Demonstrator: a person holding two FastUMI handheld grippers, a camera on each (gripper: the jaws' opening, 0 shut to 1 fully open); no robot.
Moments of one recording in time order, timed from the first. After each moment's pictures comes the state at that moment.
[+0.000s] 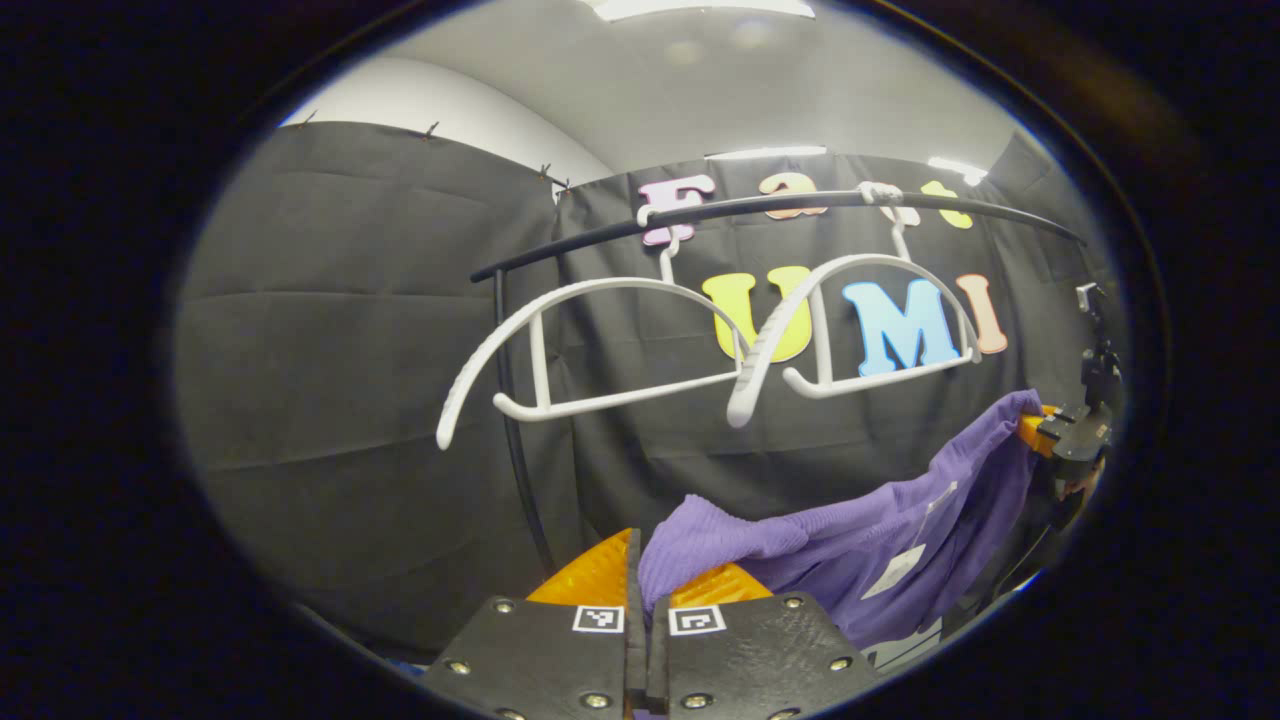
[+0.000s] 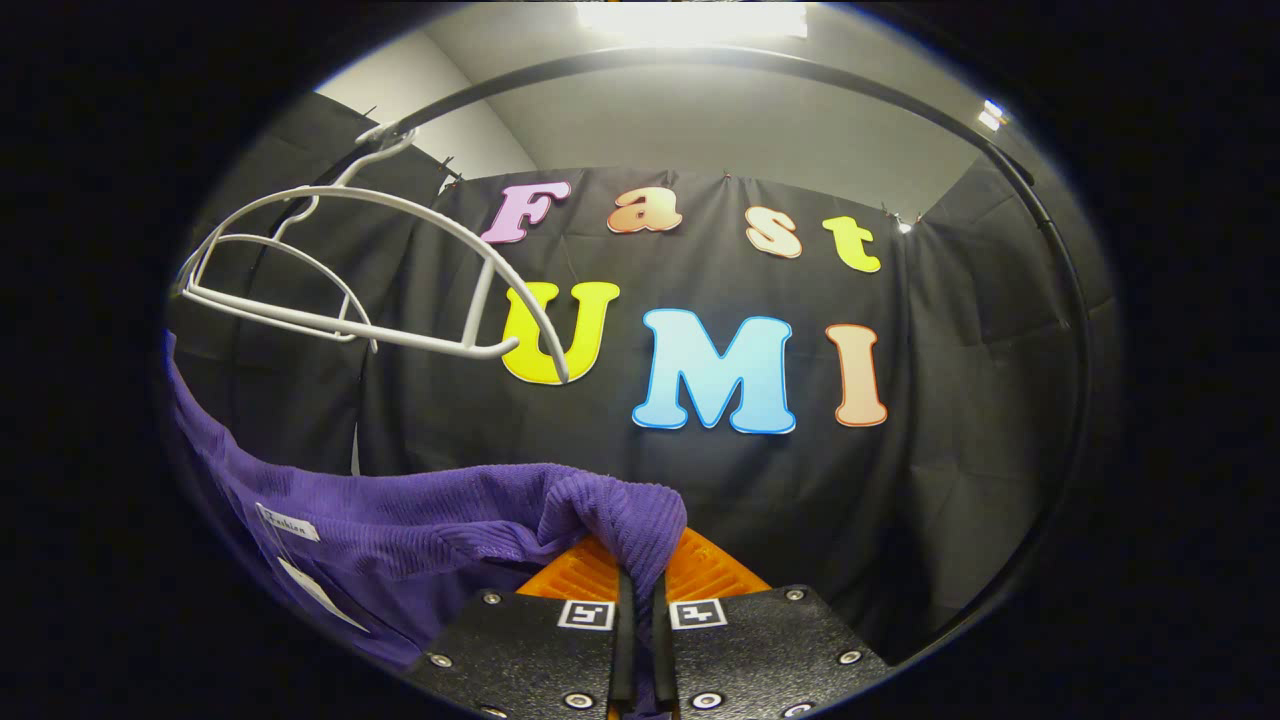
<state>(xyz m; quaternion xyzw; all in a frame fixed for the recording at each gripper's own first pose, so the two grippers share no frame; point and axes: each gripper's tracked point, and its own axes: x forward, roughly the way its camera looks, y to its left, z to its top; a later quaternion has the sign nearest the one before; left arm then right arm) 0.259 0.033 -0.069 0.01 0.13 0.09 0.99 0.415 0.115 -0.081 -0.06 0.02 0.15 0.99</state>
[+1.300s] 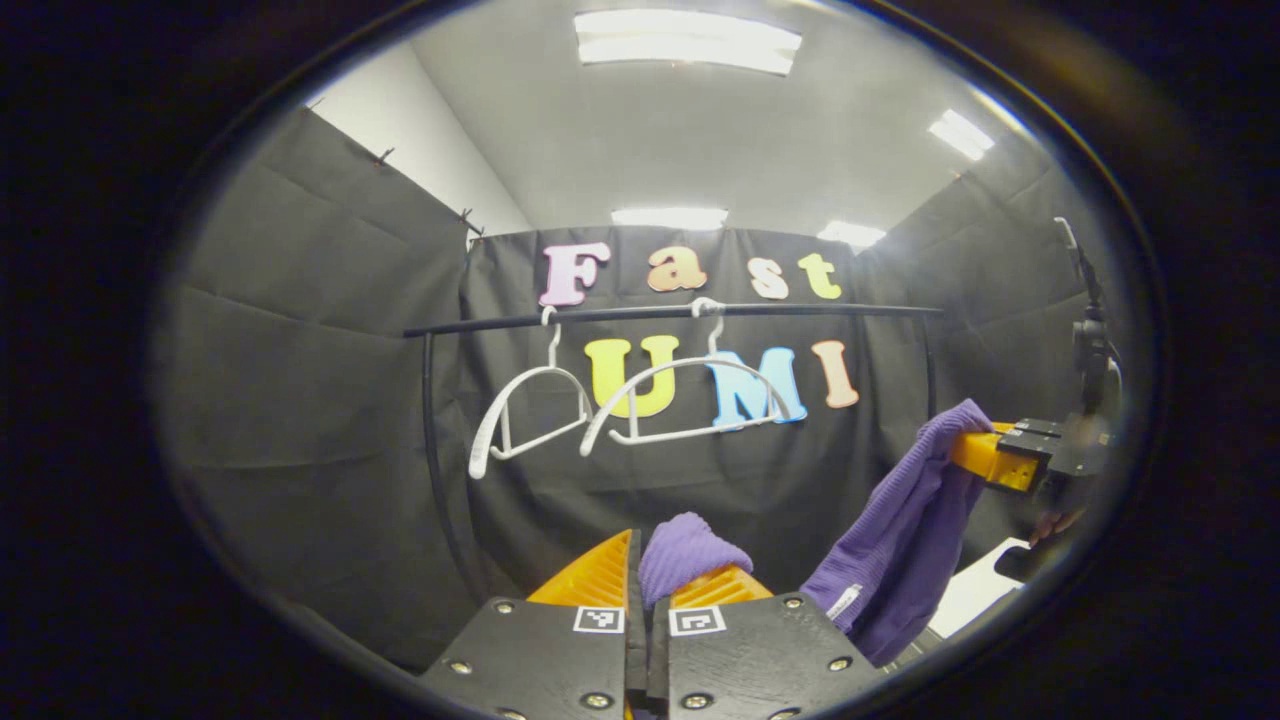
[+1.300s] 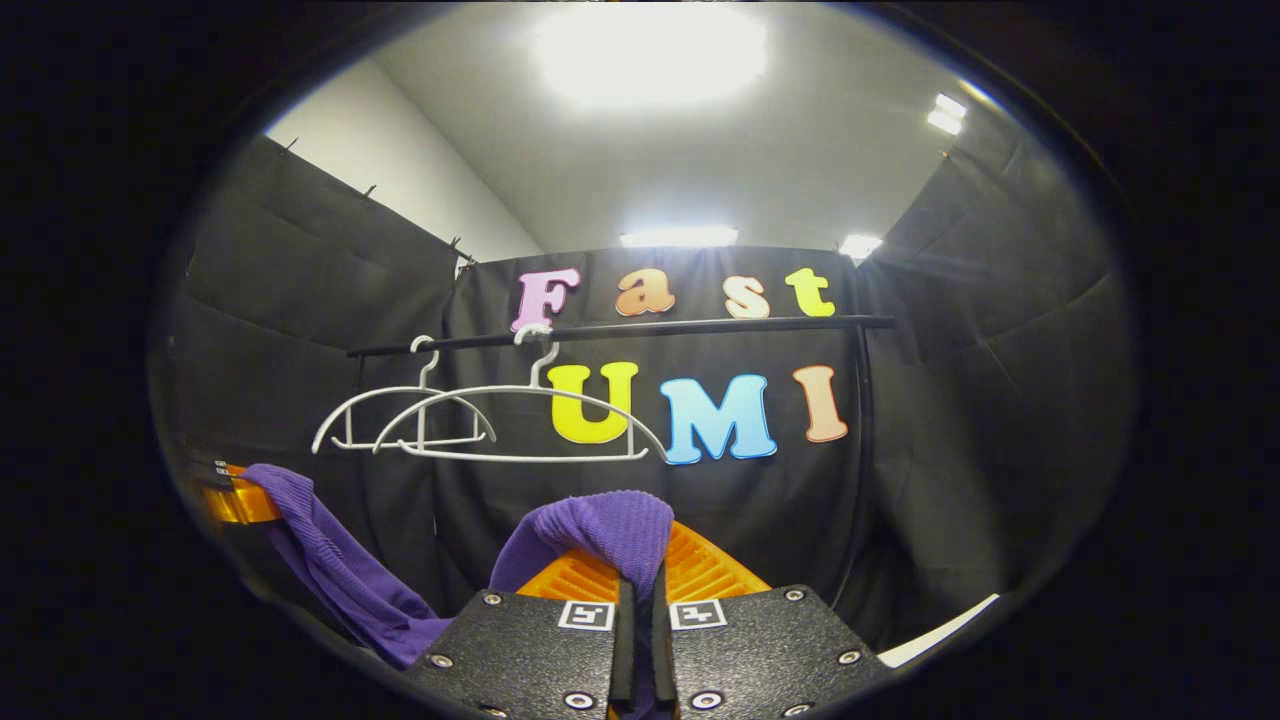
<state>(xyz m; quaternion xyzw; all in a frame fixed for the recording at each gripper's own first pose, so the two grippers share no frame) 0.117 -0.040 0.010 -0.04 0.04 -0.09 0.99 0.132 0.136 0.036 0.01 -0.02 0.14 0.99</state>
